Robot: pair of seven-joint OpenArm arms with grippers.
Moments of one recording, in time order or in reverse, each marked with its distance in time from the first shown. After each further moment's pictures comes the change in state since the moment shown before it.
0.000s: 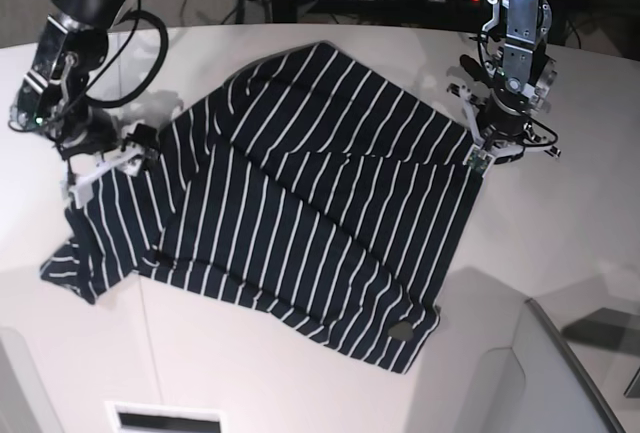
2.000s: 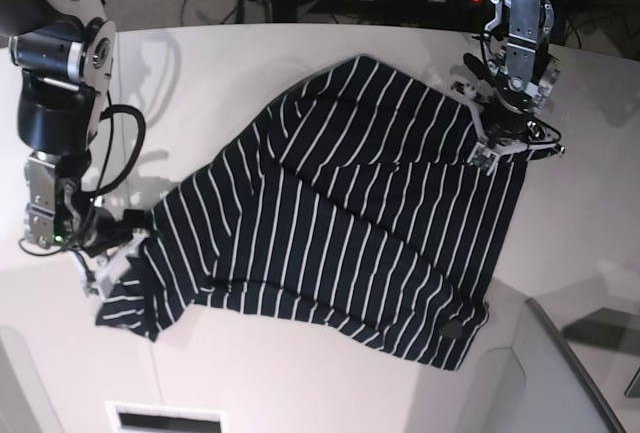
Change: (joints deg) left arm 0.7 -0.6 -0.4 0.0 0.0 0.0 0.2; right arm 23.4 10.8 -16.6 -32.7 -11.9 -1.4 15.5
